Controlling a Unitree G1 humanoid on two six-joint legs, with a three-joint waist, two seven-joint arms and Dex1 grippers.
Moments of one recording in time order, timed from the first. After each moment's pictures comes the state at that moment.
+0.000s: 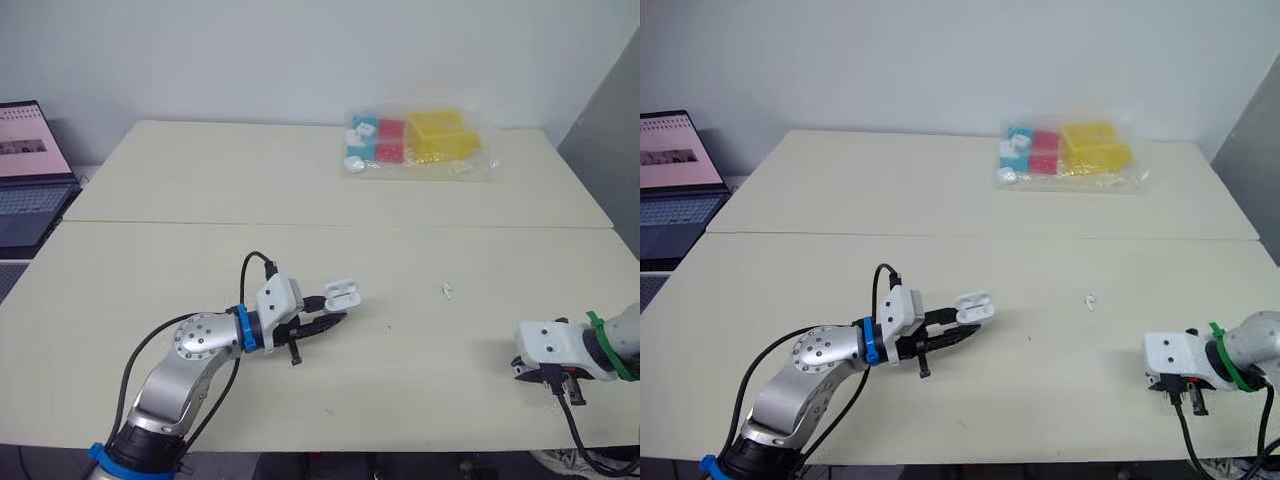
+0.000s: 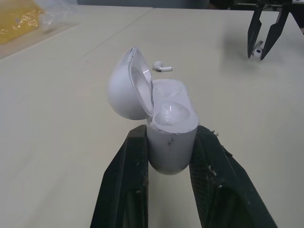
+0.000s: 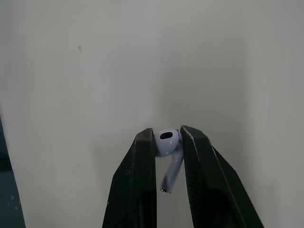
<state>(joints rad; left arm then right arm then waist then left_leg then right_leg) -0.13 0.53 -0.15 -0.32 -0.31 0.24 -0.91 0.00 -1.32 0.11 -0.24 0.08 0.20 1.26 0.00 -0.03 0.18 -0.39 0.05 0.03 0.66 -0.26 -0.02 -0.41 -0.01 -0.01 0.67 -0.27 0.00</state>
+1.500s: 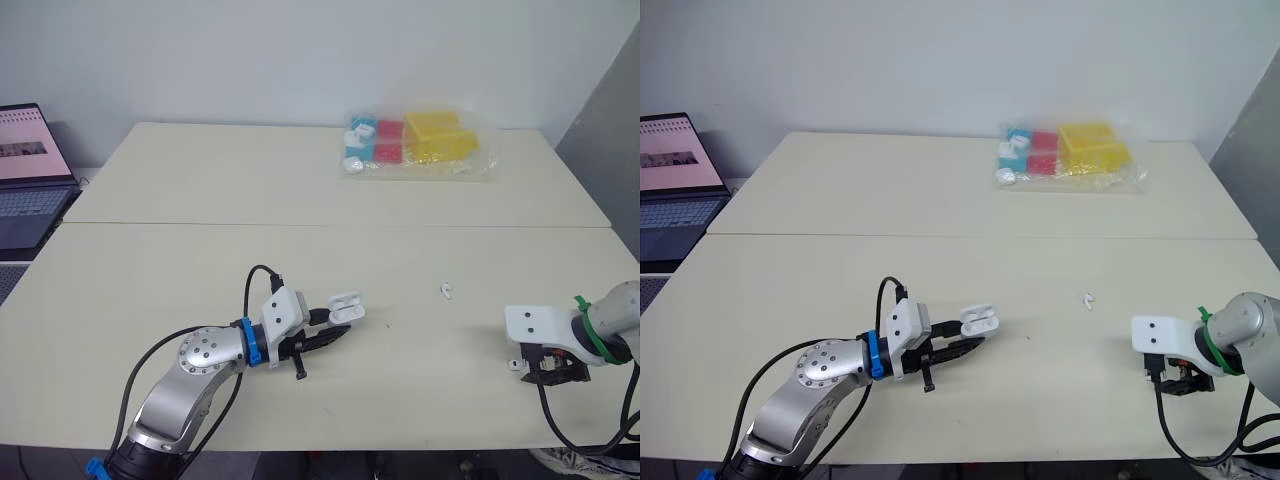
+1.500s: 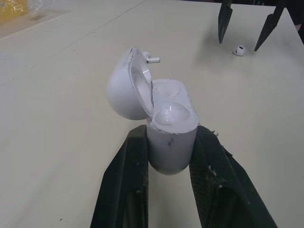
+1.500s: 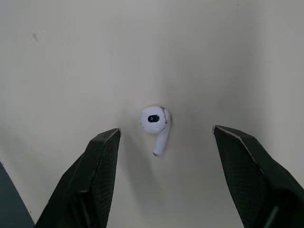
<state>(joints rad) -0.07 0.52 -0.19 -0.37 -0.30 0.28 -0.86 -0.15 -1.31 0.23 -0.38 -0.02 0.62 1.28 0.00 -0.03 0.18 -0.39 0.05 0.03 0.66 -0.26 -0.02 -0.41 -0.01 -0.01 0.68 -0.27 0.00</state>
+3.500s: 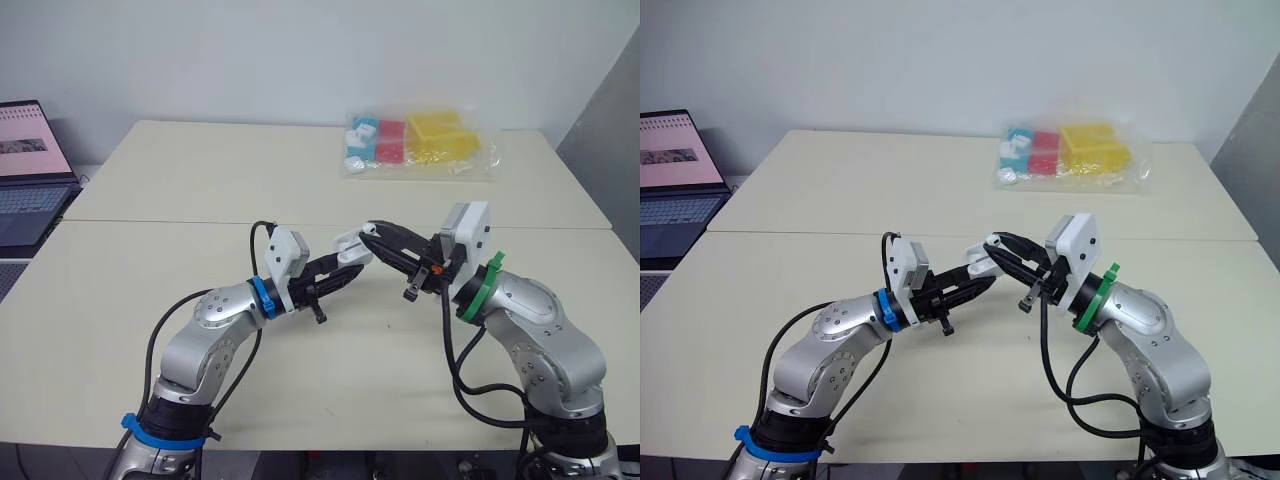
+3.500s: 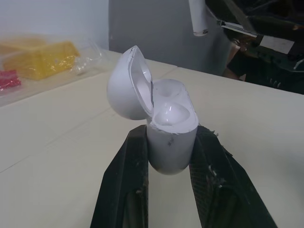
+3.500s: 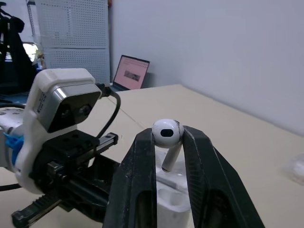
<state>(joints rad) -0.31 0.38 -0.10 -0.31 -0.48 0.45 -0.75 -0.32 -0.35 0.08 -0.60 0.38 0.50 0.59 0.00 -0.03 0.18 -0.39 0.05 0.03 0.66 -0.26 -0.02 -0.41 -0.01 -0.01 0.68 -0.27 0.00</state>
